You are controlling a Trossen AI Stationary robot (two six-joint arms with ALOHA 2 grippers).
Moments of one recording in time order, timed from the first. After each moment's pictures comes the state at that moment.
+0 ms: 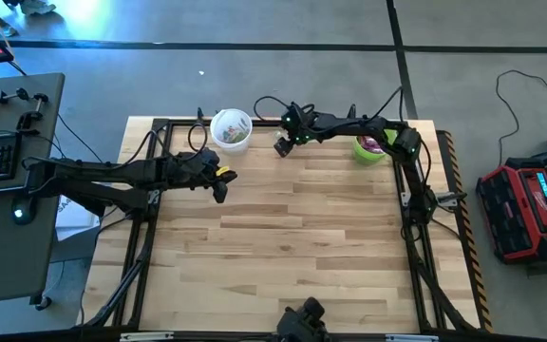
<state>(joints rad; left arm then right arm) 0.12 0.98 0.60 -0.17 -0.22 -0.47 -0.57 2.15 1.49 -0.31 0.02 0.18</state>
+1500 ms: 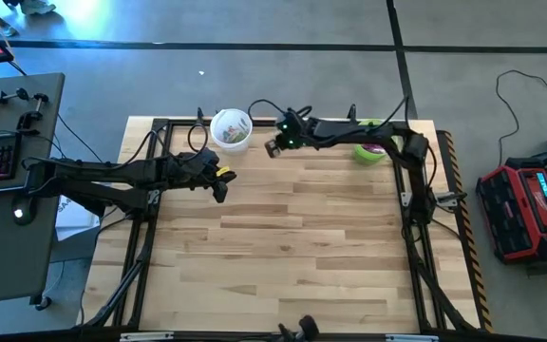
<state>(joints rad) 0.12 0.98 0.60 -0.19 -0.23 -0.50 -0.46 2.04 1.46 -0.24 0.11 0.44</state>
